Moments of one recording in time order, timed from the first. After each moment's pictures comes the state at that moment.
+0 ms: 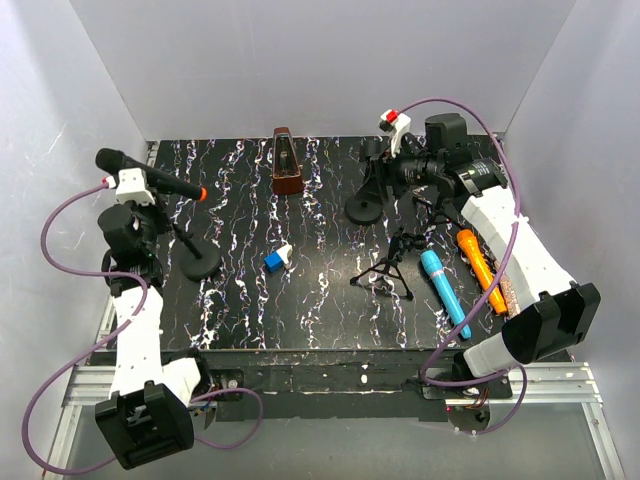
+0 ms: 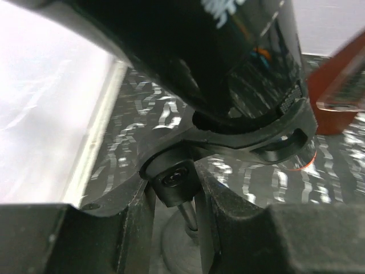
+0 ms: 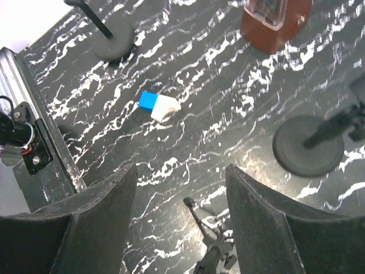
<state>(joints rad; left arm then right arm) 0.30 0.91 0.72 0.04 0.10 0.06 0.39 1.47 1.54 -0.66 -0.66 -0.07</state>
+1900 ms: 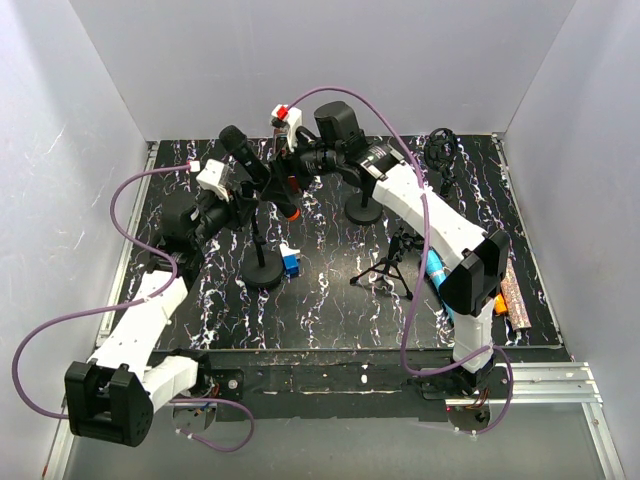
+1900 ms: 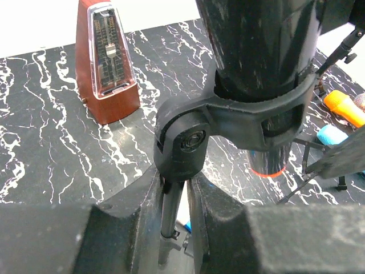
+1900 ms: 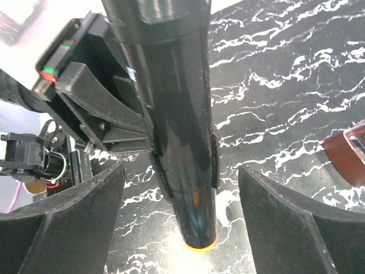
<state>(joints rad) -0.18 1.06 0.78 0.13 0.41 -0.12 0.77 1.94 2.06 -0.56 -0.58 0.00</state>
